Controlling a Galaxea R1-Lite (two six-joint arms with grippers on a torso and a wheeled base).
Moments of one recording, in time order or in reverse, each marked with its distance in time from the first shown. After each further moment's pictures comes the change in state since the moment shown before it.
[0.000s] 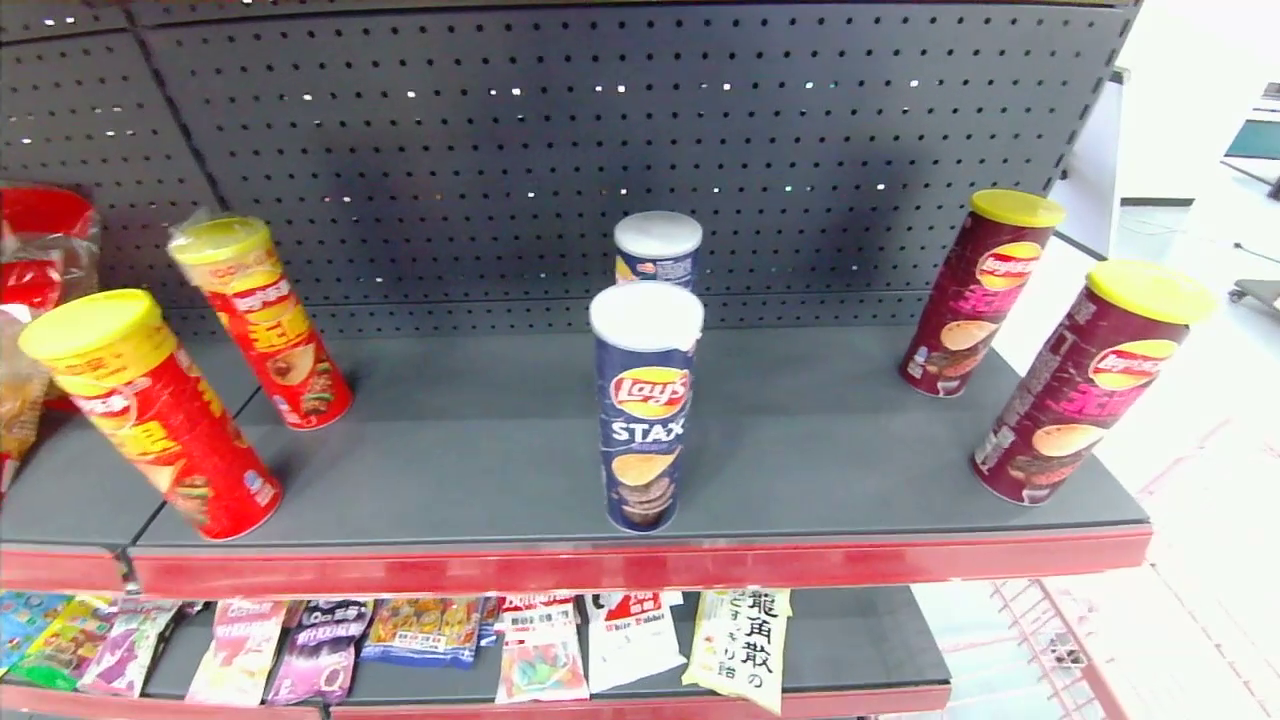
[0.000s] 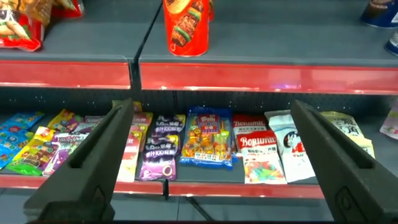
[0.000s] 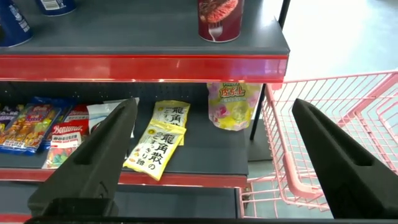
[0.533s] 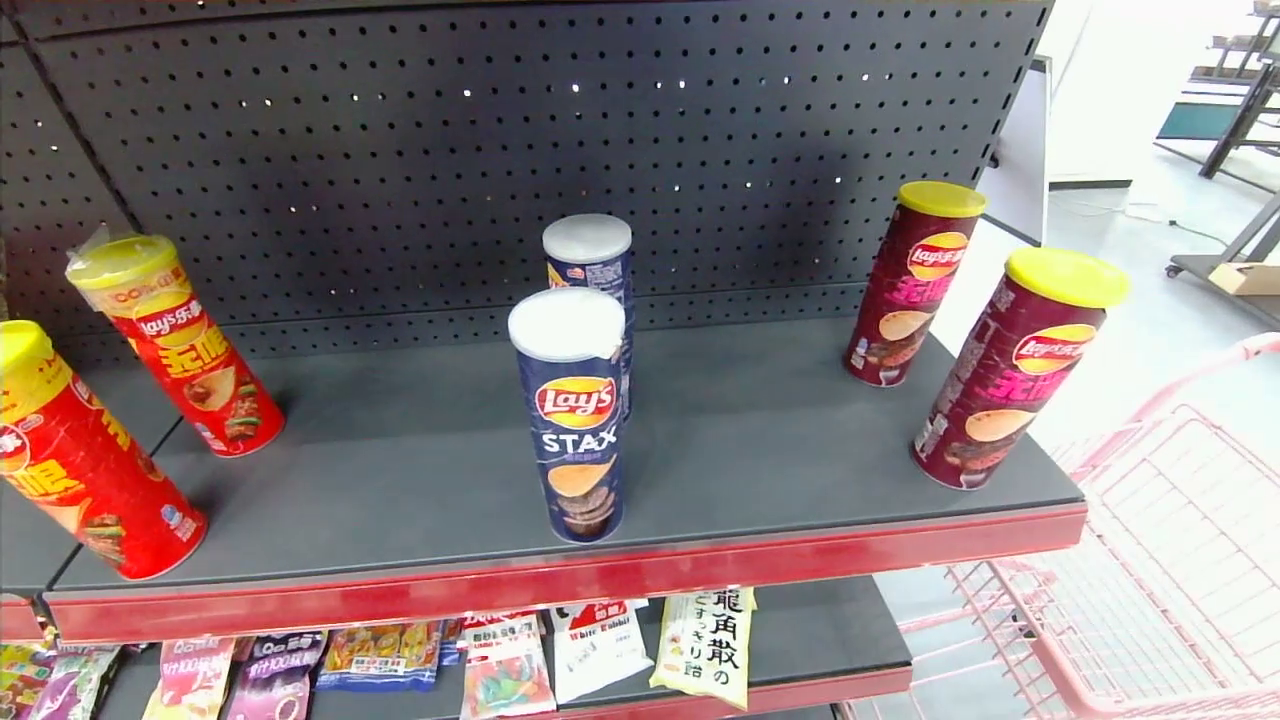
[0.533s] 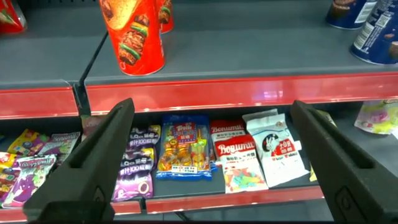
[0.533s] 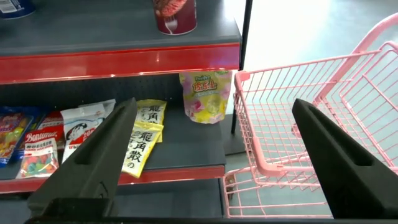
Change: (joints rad) left arm 0.000 0.000 0.000 0.000 0.000 0.000; right arm 0.000 0.000 0.000 0.001 -0.001 0.001
